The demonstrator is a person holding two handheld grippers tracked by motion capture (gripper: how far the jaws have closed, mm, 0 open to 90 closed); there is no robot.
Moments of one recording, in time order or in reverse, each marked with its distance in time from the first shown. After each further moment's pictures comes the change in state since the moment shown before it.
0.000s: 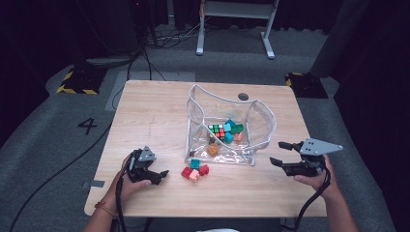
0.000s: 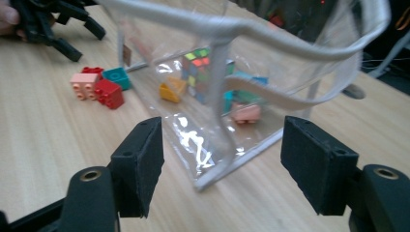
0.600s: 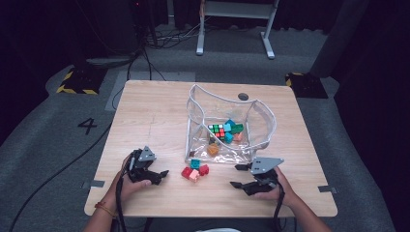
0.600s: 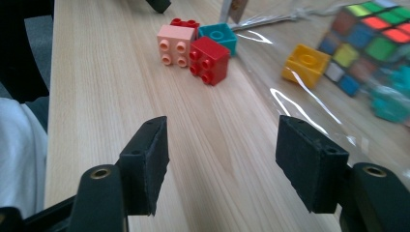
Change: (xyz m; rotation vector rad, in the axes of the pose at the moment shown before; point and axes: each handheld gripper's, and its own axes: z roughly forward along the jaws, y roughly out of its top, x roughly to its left) left arm 0.000 0.000 0.000 0.002 -0.002 -0.004; right arm 0.073 -0.019 0.103 0.137 0.264 -0.080
